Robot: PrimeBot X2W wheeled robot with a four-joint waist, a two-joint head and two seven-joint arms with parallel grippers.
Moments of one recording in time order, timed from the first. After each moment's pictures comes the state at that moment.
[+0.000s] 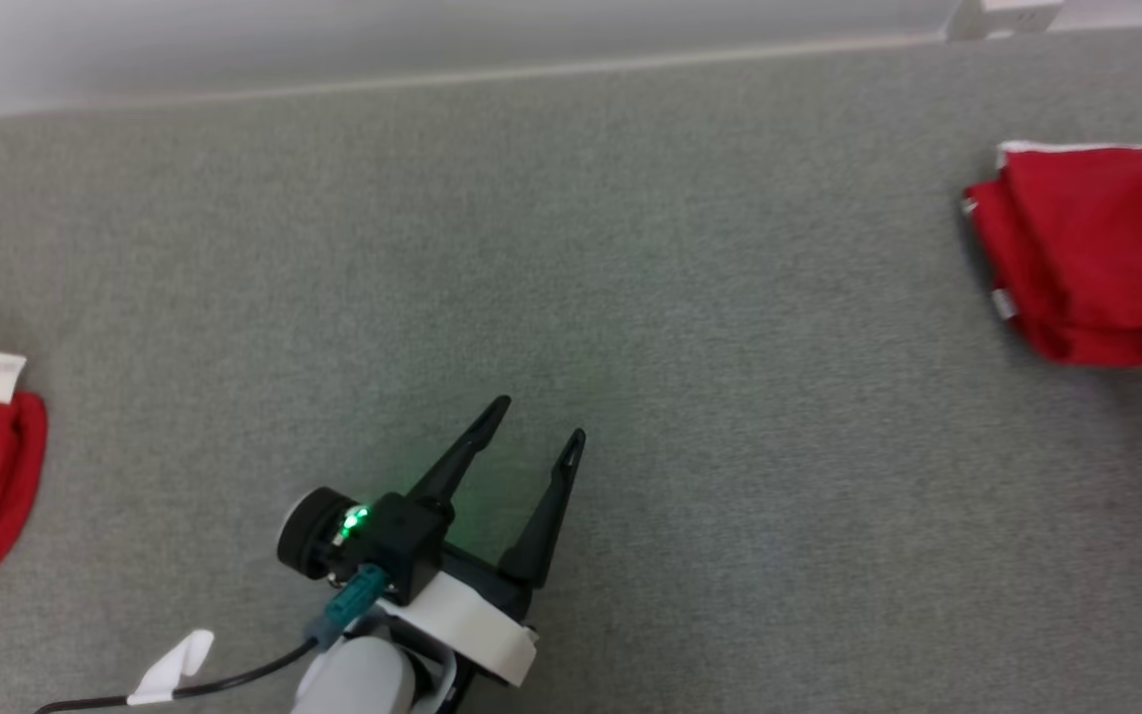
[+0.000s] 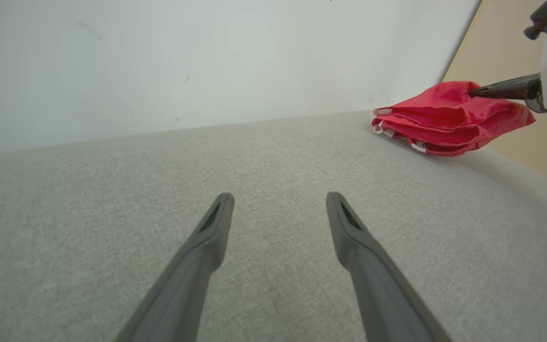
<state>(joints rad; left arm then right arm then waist) -0.33 0.09 -0.39 0.22 -0.12 -0.13 -0.26 -1.06 -0.54 0.71 1.09 0.61 0.13 0.01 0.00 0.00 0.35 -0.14</state>
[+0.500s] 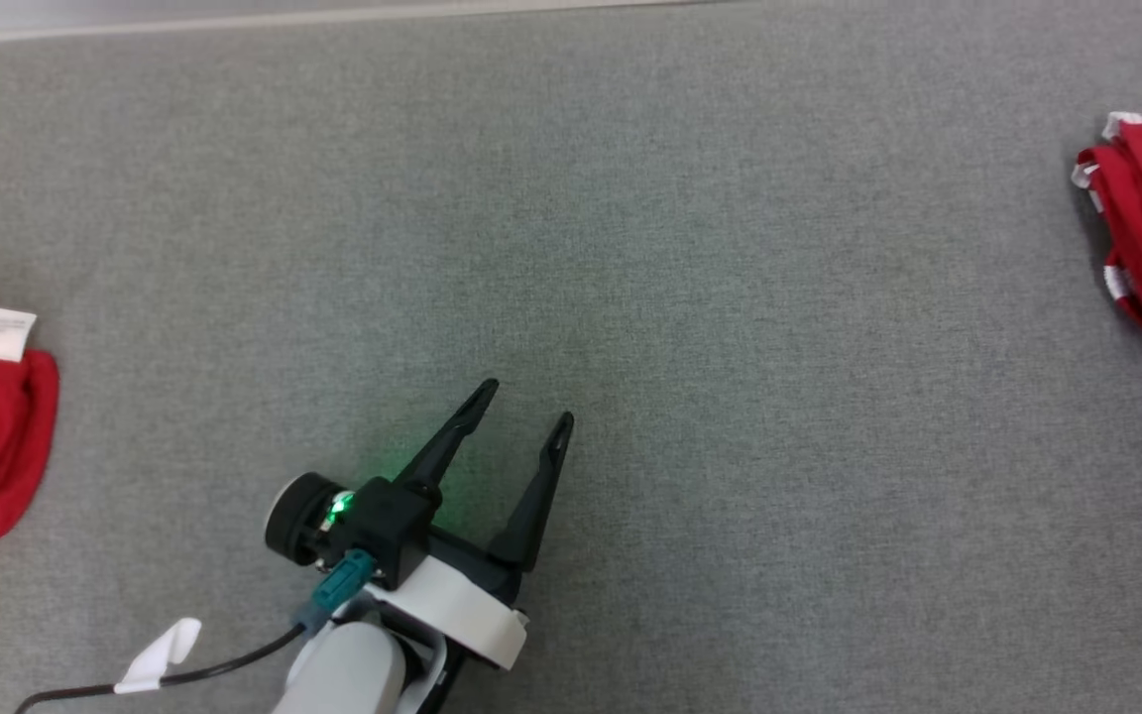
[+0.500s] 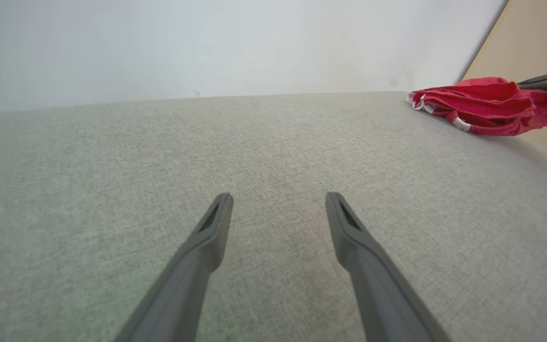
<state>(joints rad) -0.35 0.09 -0.37 0.22 -0.12 -0.13 -0.26 -1.14 -0.58 0.68 1.28 0.50 0.13 -0.03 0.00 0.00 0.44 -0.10</state>
